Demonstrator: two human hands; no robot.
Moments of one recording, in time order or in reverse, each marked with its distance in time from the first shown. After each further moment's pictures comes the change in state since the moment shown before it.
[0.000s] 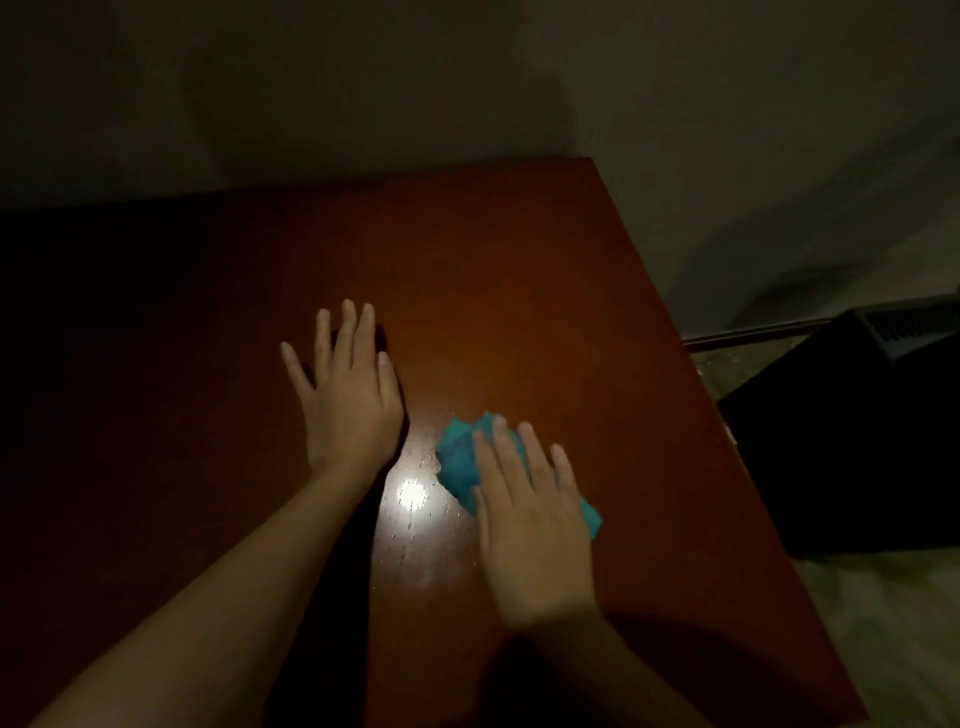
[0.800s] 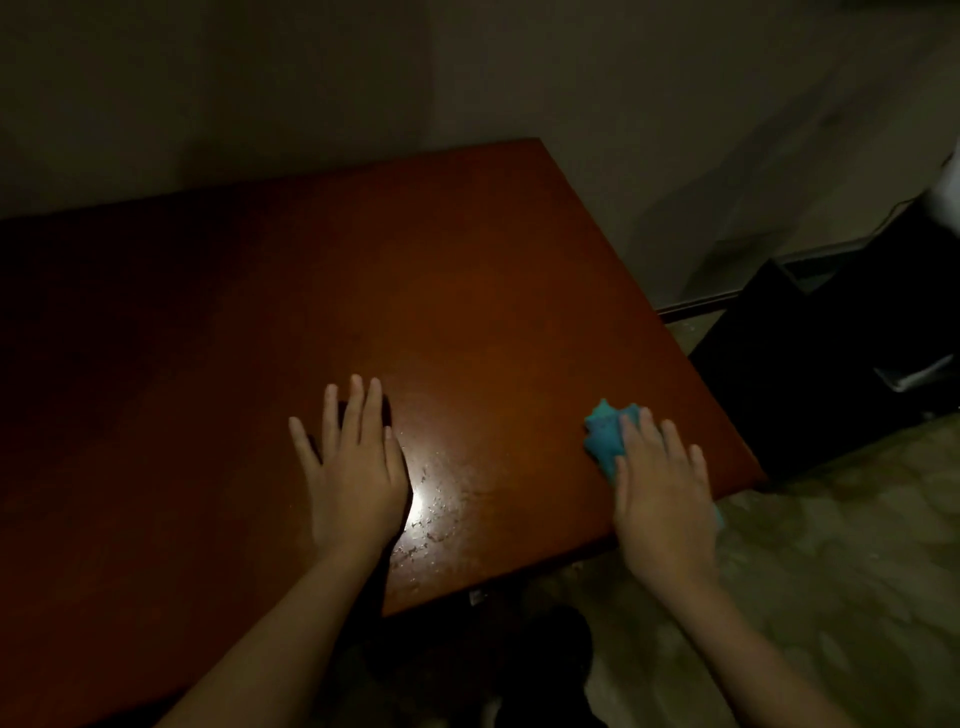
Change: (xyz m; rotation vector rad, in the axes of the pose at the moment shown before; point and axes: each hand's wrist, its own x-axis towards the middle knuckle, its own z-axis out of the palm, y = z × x) left_hand -0.184 -0.041 -0.037 0.021 -0.066 0.095; right_hand -0.150 0.056 -0.040 -0.019 -0.003 0.385
